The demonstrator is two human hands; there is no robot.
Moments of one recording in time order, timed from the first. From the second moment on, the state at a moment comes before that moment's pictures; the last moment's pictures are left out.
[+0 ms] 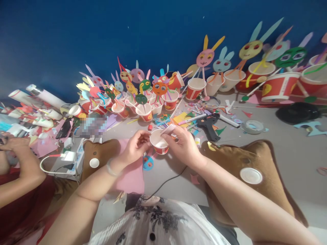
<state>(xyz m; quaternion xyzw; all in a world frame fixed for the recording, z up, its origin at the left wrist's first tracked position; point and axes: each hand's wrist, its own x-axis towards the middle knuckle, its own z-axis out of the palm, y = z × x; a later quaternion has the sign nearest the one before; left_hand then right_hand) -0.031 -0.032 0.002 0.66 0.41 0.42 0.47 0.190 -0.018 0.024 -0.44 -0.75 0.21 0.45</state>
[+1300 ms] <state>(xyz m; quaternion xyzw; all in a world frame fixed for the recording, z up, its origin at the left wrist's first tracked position) -0.021 -0.041 0.004 0.79 0.31 0.40 0.33 0.183 -0.026 0.024 -0.23 -0.84 0.17 0.45</state>
